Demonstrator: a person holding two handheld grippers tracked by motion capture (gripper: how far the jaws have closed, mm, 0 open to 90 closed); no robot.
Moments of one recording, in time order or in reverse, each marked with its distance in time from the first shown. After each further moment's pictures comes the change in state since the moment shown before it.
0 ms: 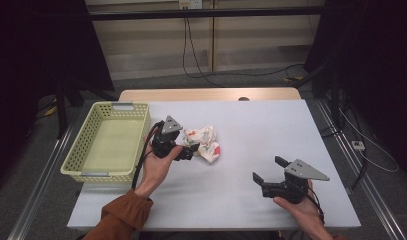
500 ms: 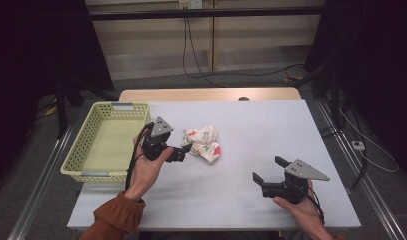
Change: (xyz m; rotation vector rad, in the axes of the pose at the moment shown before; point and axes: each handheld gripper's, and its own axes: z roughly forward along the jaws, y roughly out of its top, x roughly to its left) left arm 0.006 -0.006 -0.026 -0.036 0.033 -0.020; right arm 0.000 0.000 0.000 0.000 0.000 -0.002
